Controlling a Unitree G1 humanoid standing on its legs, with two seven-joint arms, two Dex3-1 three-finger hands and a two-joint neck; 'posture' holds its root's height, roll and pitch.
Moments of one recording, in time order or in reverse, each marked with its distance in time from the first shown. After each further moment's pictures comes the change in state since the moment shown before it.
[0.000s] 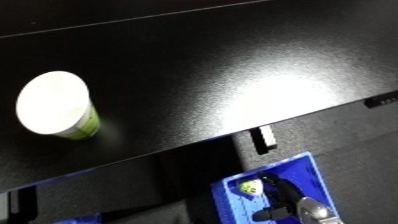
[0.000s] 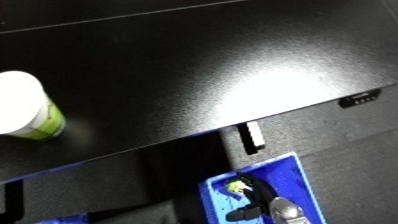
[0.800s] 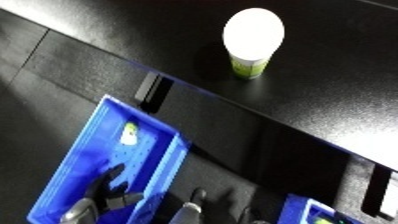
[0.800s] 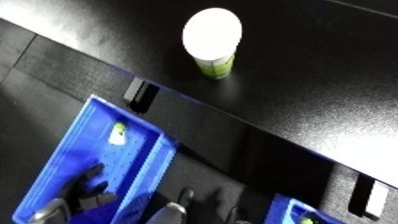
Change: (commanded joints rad) left arm -0.030 0.058 0.043 -0.018 -0.112 0.004 -0.140; right arm 0.023 0.064 0.056 0.022 0.003 -0.021 -0.035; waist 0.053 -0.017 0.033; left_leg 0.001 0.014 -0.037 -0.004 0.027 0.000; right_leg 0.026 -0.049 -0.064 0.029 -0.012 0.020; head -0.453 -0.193
